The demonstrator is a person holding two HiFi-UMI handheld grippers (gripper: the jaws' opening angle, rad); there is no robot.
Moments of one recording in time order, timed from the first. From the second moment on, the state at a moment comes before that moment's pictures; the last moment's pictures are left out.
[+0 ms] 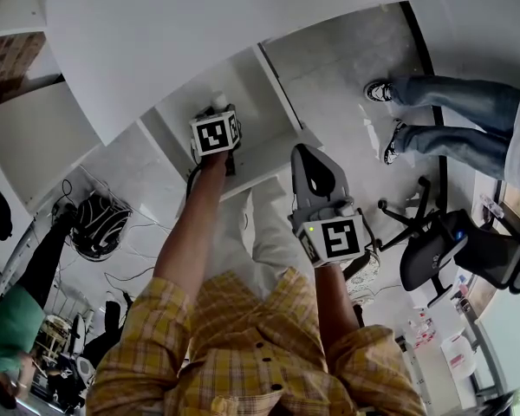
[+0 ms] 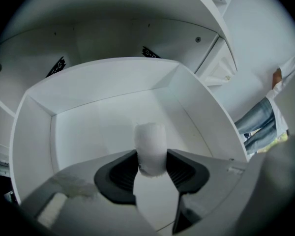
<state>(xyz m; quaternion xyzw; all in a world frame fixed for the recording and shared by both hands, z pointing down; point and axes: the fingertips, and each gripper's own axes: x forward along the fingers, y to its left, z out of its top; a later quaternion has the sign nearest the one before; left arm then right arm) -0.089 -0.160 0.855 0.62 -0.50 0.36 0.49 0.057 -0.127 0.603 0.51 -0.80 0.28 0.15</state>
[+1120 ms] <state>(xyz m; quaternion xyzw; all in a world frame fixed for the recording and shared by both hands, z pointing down) -0.094 -0.165 0.822 0.62 -0.50 0.33 0.50 0.067 -0.123 0.584 0.52 -0.80 0.27 0.13</state>
